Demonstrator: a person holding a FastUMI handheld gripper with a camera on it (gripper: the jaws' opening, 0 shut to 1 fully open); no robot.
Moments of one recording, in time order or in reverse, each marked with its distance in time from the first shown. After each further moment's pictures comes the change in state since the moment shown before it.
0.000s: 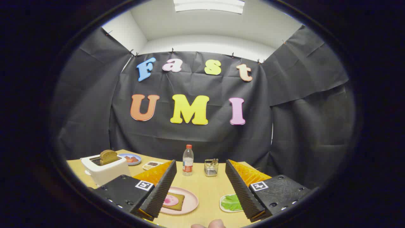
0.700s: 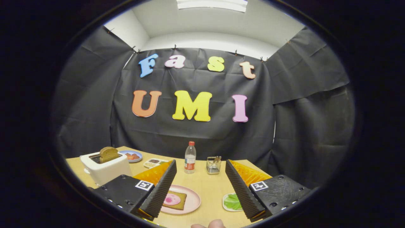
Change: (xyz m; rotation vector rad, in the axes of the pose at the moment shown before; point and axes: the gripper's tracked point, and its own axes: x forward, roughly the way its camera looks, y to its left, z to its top) arm 0.006 0.014 -0.002 -0.021 0.015 0.019
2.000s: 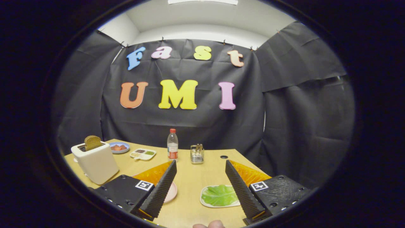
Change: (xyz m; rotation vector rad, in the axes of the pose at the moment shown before) arm 0.009 -0.113 -0.050 0.061 0.145 -0.086
